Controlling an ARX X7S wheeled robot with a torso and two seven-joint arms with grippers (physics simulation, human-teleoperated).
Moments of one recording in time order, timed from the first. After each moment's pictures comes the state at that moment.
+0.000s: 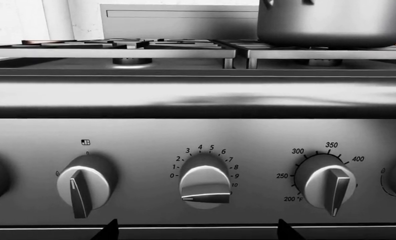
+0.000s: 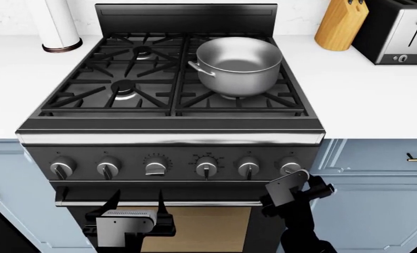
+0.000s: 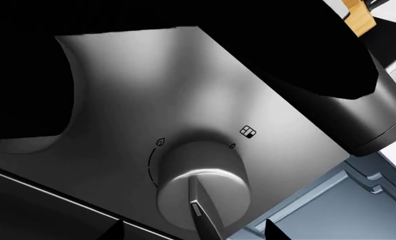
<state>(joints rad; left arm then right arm) -0.02 -0.19 0.24 -0.03 -0.20 0.04 -0.21 0.53 0.20 -0.40 0.79 -0.22 0.05 0.34</state>
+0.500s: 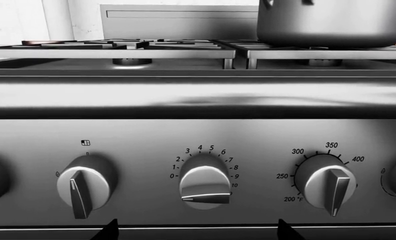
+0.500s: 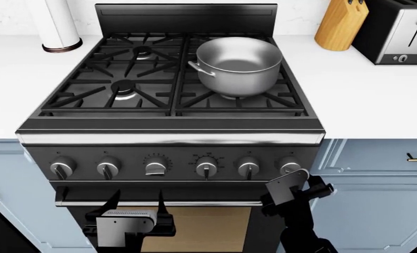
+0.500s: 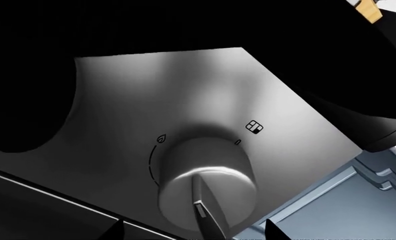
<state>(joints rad) -0.03 -0.20 0.25 -0.03 -0.21 0.04 -0.22 0.57 0.19 -0.40 0.90 -0.20 -0.01 0.34</state>
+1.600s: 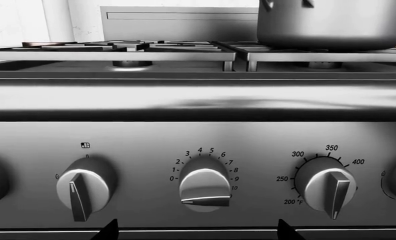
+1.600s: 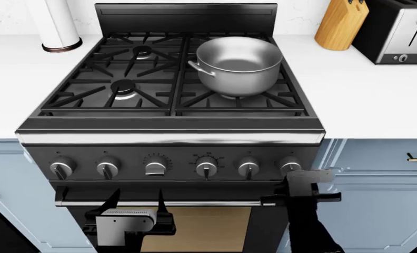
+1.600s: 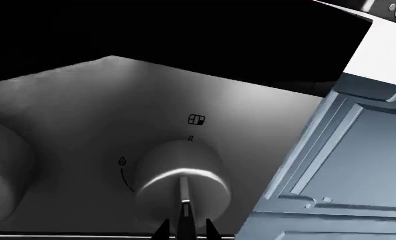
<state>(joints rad) -0.03 -0.22 0.27 -0.02 -0.22 0.04 -0.25 0.50 0.19 -0.25 0.70 0.09 0.04 0.25</state>
